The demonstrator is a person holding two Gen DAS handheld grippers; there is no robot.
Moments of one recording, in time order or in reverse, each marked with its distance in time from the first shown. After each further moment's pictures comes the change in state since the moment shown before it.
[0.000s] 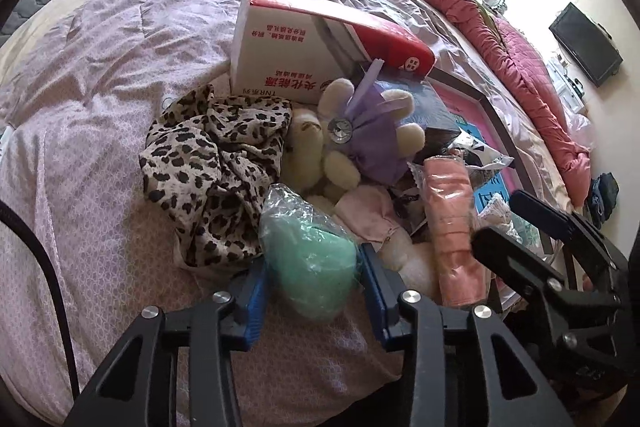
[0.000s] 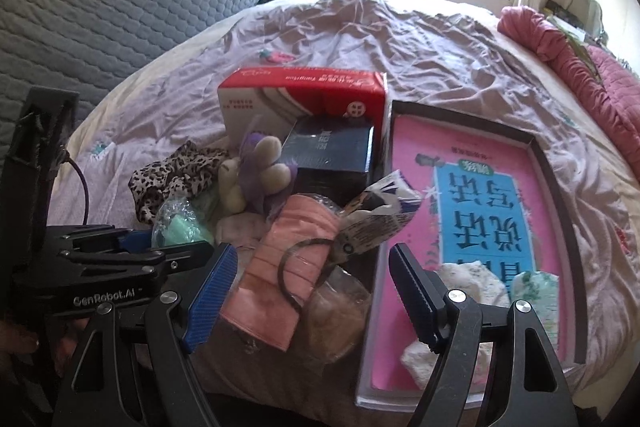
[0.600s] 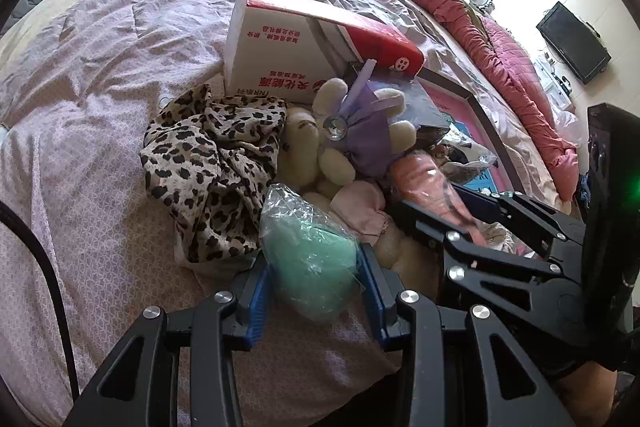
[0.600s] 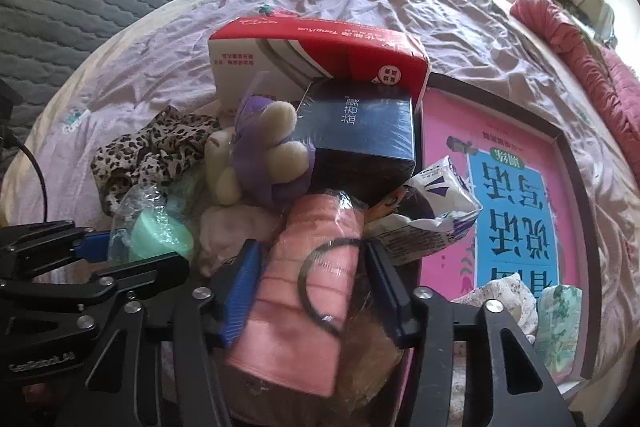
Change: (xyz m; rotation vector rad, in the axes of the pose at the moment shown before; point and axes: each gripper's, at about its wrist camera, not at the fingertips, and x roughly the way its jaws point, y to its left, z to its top) left arm -0.006 0.005 -0.003 0.014 -0.001 -0.051; right arm 0.051 0.016 0.010 -0.048 0.116 -0.063
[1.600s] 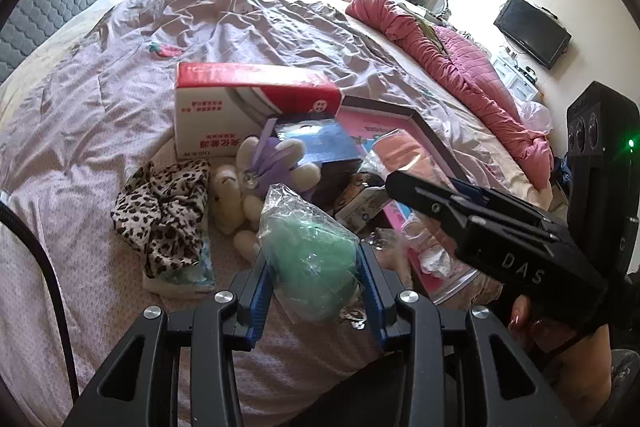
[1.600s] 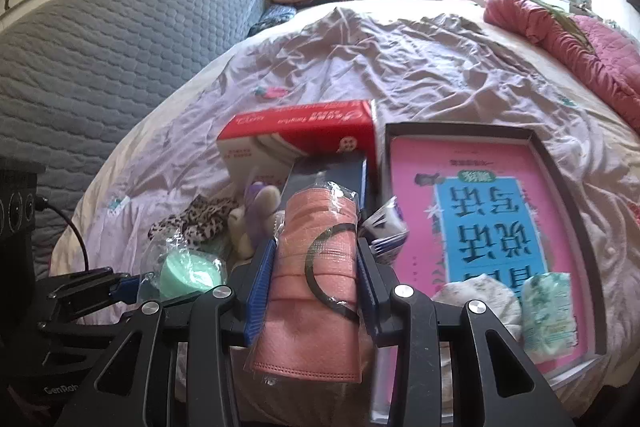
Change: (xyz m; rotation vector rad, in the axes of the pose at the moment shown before) left arm -0.039 -0.053 0.004 0.140 -0.122 -0.055; right arm -0.075 -0.044 -0.005 0.199 -0.222 0.119
